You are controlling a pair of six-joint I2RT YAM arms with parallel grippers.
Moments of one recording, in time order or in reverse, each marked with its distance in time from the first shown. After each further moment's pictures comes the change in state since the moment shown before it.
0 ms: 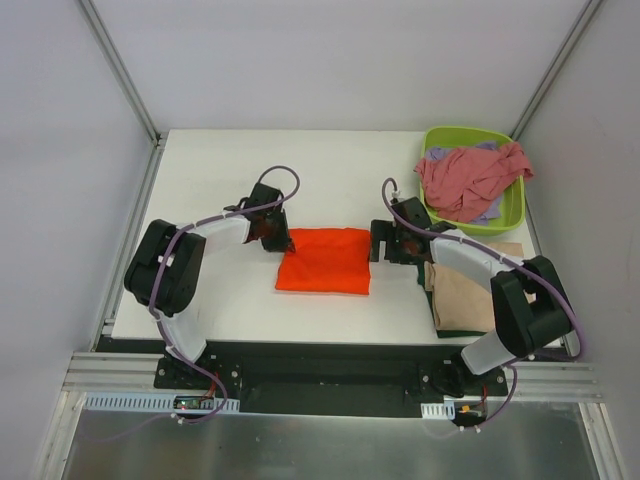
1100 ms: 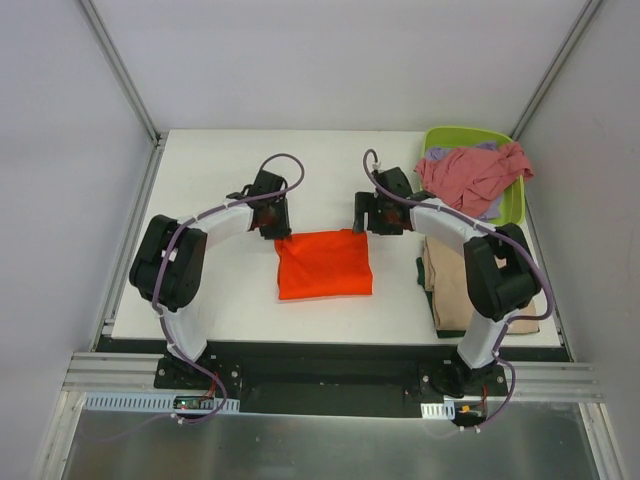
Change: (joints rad) left arm 0.001 0.019 0.124 -0.092 -0.132 0.104; right arm 0.000 0.253 0.329 -0.006 -0.056 -0.044
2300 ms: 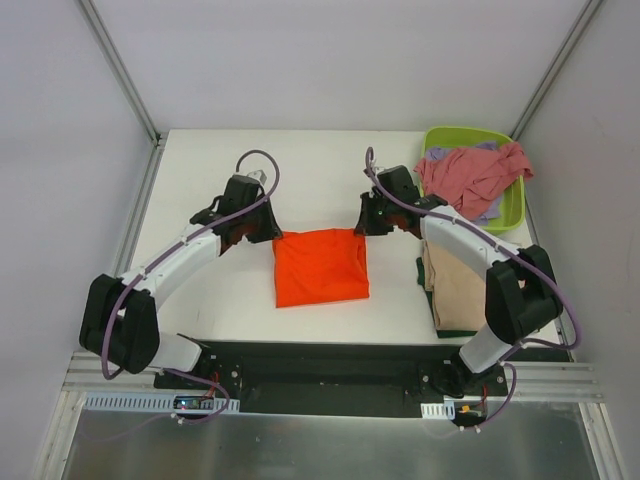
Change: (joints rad) left arm -0.001 -0.389 -0.165 -0.023 0.056 -0.054; right arm 0.032 -0.146 -0.033 -0.017 -0.163 -0.035
